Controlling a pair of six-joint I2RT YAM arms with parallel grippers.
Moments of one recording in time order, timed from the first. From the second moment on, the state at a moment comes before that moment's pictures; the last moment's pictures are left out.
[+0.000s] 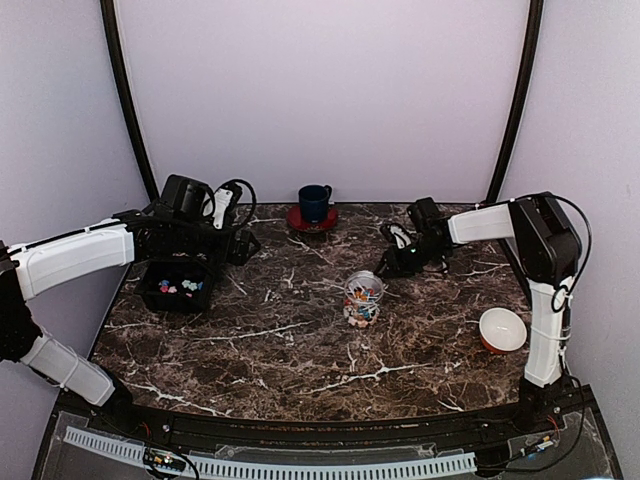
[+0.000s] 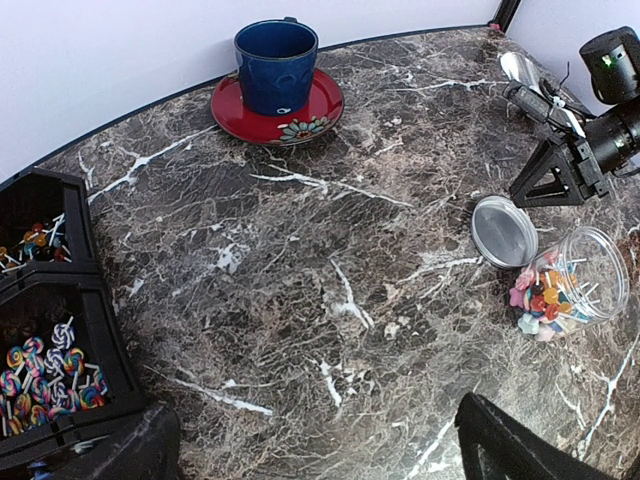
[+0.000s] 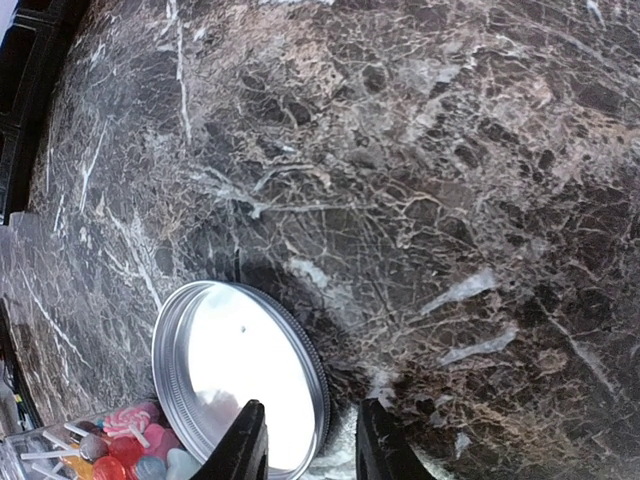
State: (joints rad) left arm -0.54 1.39 1.06 -0.33 0.03 -0.09; right arm 0.40 2.07 1.36 -0.35 -0.53 0.16
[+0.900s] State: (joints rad) left arm -0.54 1.40 1.06 -0.33 0.04 -0.09; right arm 0.36 2.08 1.30 -0.33 -0.65 0.18
